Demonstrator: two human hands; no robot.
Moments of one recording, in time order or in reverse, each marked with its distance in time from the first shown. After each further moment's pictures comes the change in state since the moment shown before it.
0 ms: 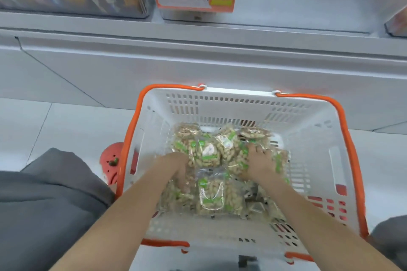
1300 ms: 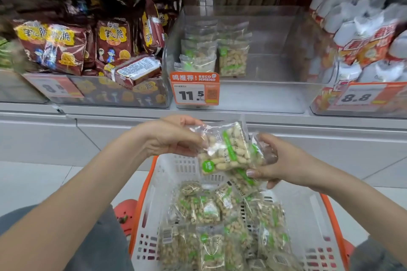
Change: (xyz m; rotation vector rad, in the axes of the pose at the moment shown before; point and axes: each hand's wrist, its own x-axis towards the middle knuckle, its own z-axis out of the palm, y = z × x) left_hand -0.241 0.019 -0.140 -1.096 0.337 0.587; right_hand -0.183 0.018 -0.221 0.880 0.075 -0.539
